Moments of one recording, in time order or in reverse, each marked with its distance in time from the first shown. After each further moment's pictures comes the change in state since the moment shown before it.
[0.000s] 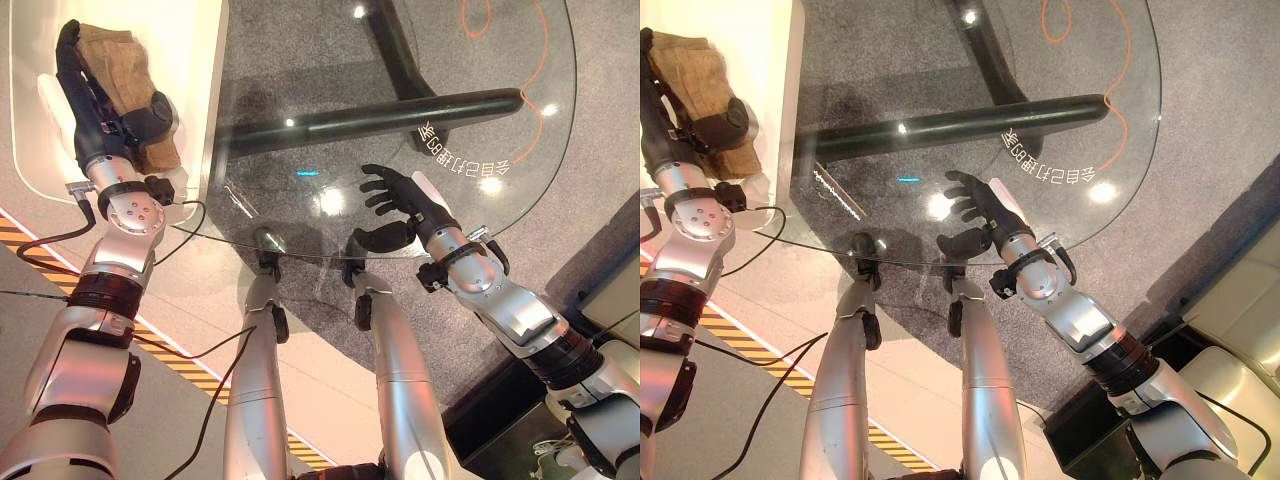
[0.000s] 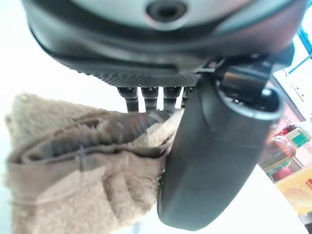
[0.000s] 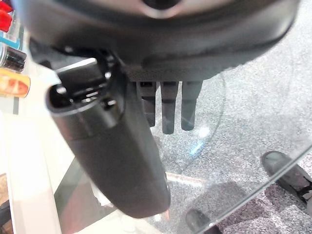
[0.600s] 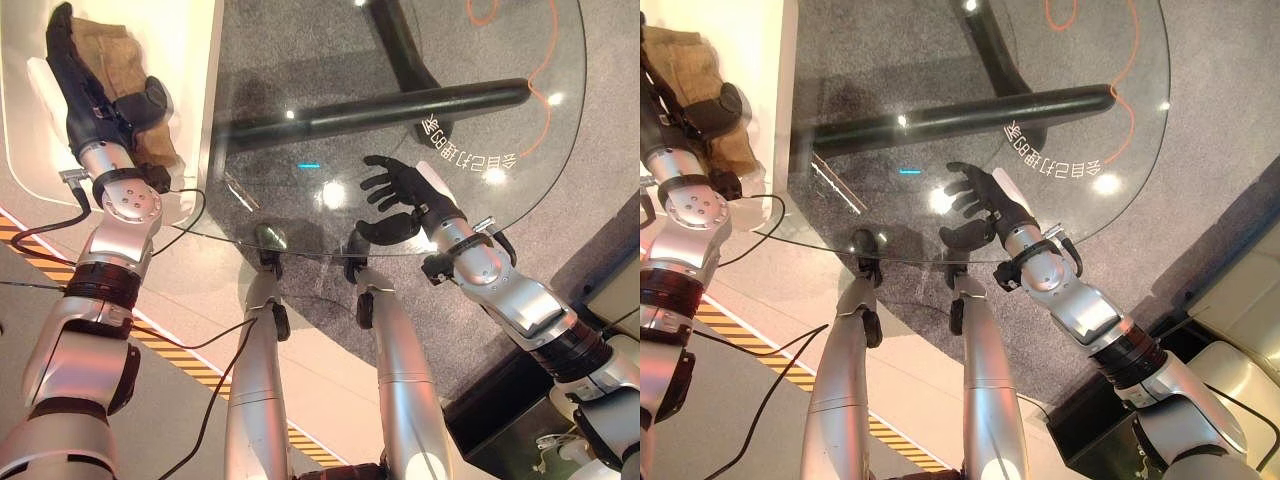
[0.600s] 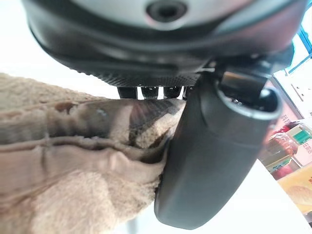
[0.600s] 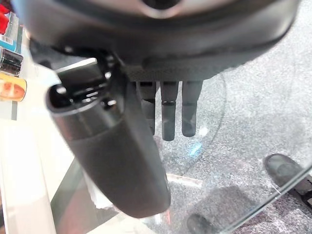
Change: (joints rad) left arm -0.083 0.002 -0.032 0.035 -0.013 0.012 0.000; right arm -0.068 -0.034 0.004 0.011 0.050 0.000 -0.003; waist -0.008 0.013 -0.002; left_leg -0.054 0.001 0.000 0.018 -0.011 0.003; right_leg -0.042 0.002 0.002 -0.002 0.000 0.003
